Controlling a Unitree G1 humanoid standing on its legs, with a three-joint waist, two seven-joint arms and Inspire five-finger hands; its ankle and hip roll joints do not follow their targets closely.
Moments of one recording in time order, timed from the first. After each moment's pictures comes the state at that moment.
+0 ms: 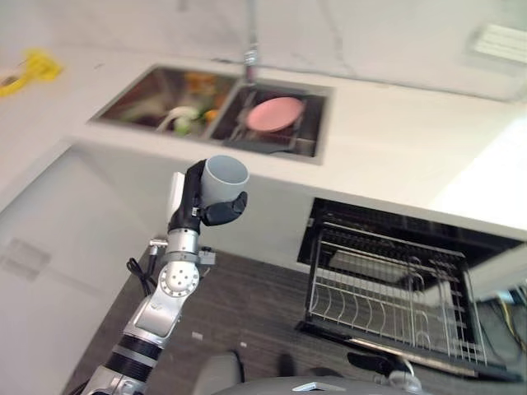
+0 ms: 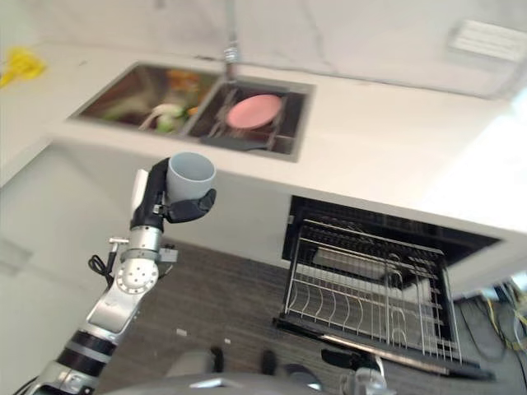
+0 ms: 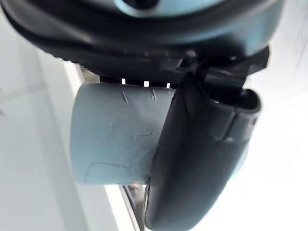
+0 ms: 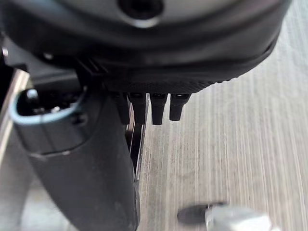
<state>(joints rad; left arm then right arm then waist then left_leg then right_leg) -0.11 0.44 -0.27 0.00 0.05 -0.10 0.42 -0.07 -0.20 0.15 1.35 0.36 -0.04 -0.18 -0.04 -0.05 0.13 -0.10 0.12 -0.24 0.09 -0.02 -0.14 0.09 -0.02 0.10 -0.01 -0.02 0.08</state>
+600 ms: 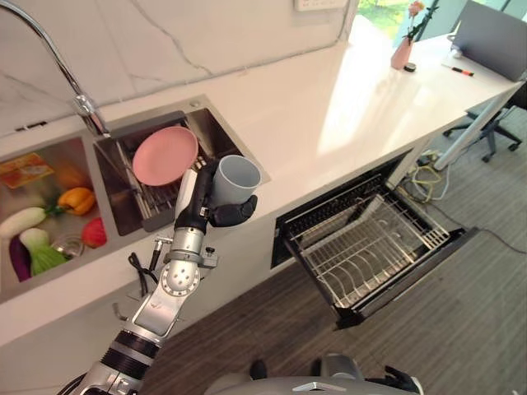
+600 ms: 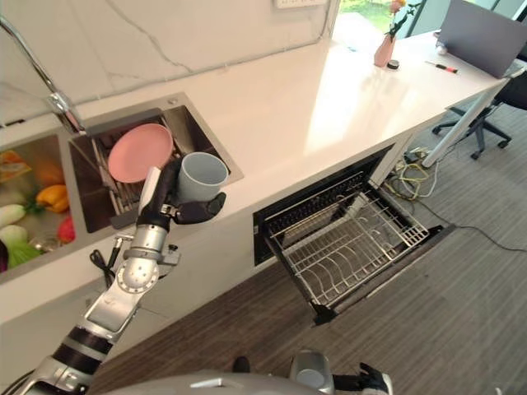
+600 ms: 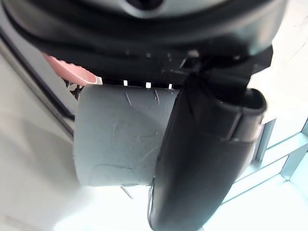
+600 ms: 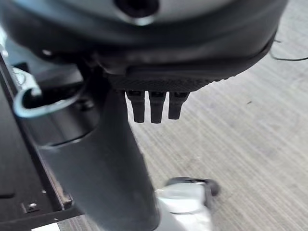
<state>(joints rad) -0.09 0.48 -0.25 -0.06 0.05 -0.11 0.37 0.17 -0.27 0.06 0.93 0.35 0.01 -0.19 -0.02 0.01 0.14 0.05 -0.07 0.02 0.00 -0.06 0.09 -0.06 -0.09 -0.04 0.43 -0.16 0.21</state>
